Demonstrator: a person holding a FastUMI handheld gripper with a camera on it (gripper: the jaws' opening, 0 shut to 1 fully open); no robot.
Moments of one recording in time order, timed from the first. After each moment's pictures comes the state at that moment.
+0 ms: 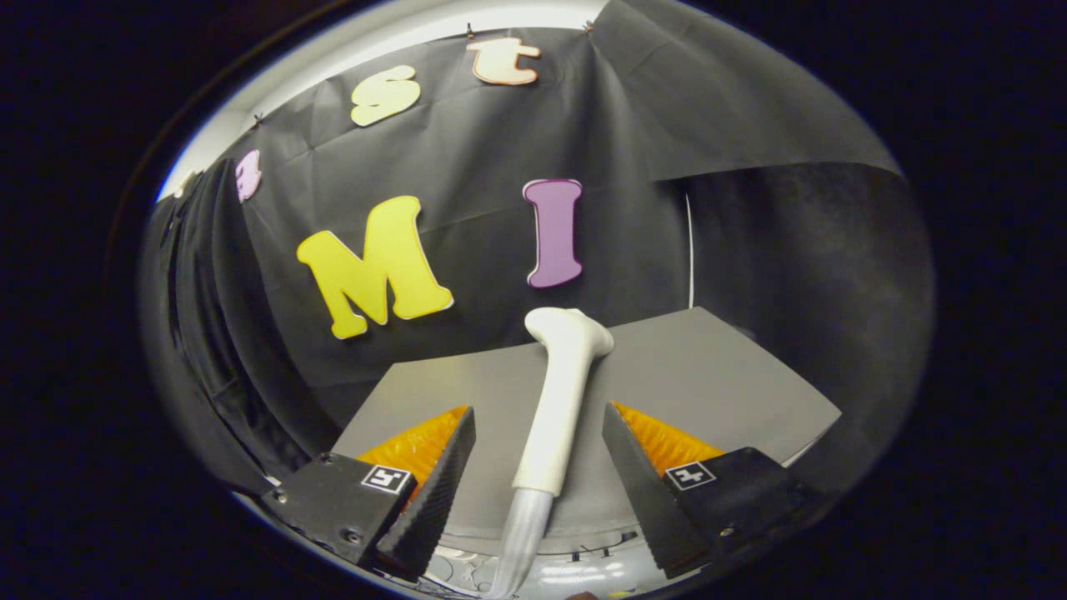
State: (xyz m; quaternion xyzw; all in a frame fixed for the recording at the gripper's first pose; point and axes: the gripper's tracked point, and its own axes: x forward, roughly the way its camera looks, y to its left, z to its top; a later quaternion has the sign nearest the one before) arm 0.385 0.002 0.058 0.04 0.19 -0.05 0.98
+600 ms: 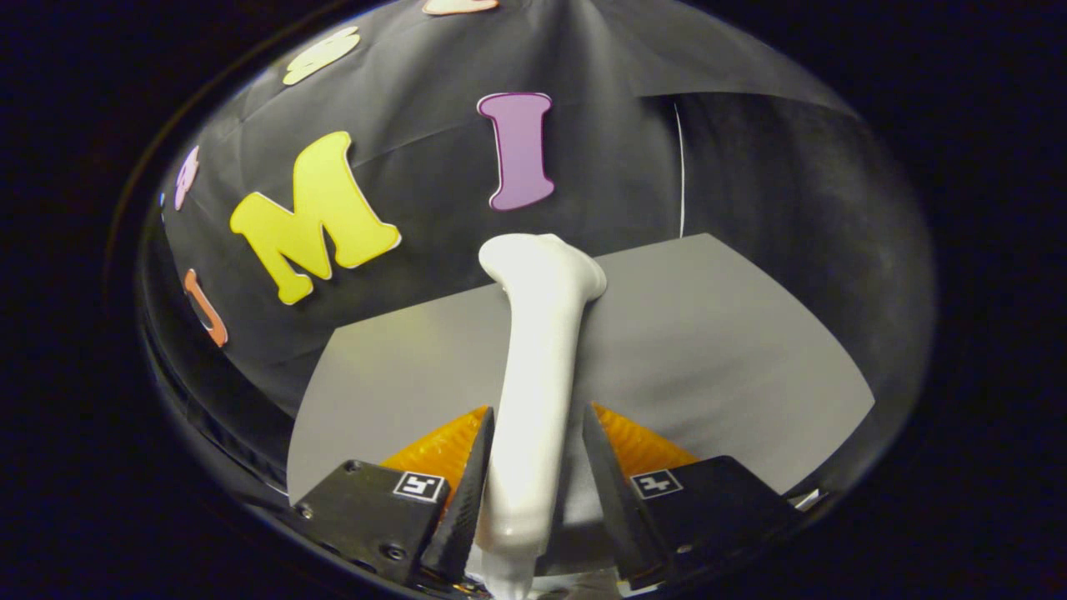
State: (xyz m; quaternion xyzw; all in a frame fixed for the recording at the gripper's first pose) arm 0.431 -0.010 0.011 0.07 0.32 -0.09 0.94
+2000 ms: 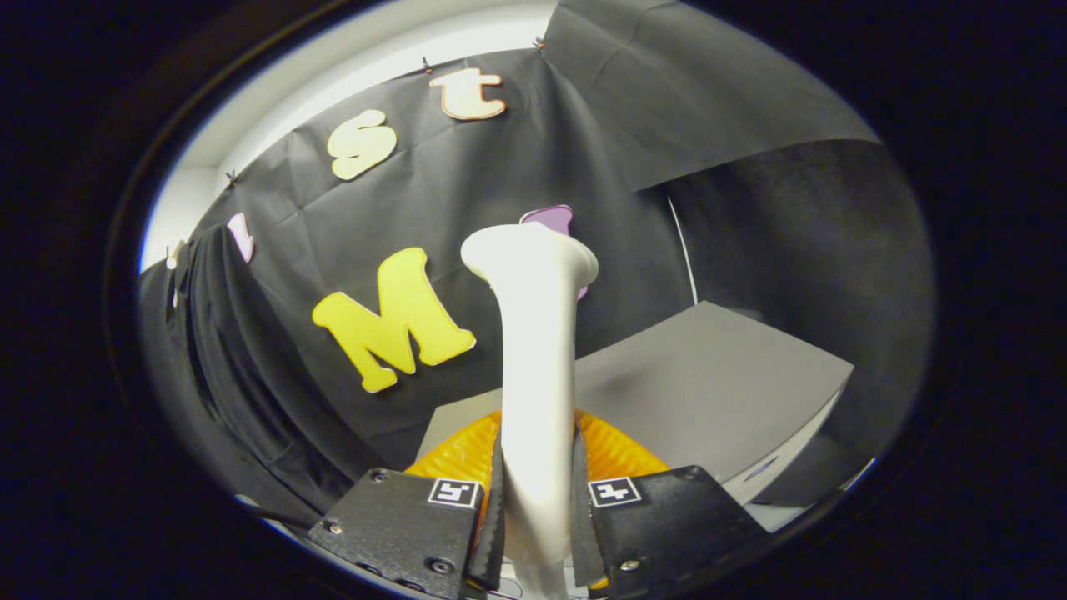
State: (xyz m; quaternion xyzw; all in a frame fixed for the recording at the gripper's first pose) arm 0.347 0.067 0.102 0.13 0.11 -0.04 0.98
